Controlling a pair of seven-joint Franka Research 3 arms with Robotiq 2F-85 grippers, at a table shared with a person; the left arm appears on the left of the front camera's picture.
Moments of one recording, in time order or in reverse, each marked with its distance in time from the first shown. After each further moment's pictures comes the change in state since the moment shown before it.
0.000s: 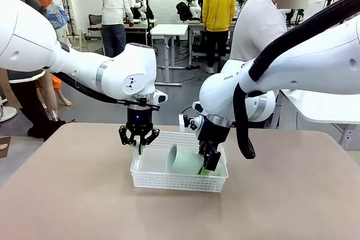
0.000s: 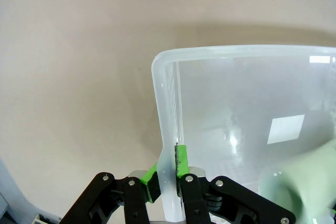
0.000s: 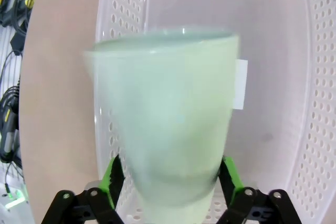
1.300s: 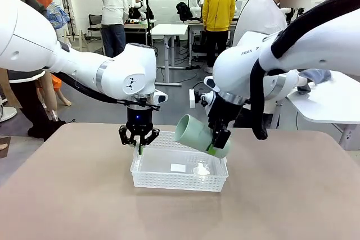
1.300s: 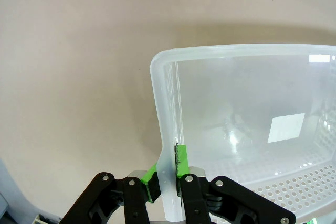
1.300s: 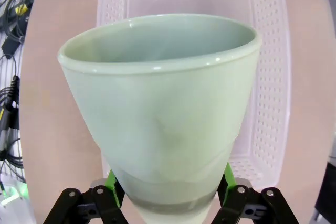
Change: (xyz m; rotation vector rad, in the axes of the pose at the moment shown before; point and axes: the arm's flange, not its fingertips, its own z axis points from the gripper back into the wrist) left arm 0.000 0.000 0.000 0.000 0.000 0.000; right arm -0.007 0.003 0.067 -0.120 -0.015 -0.011
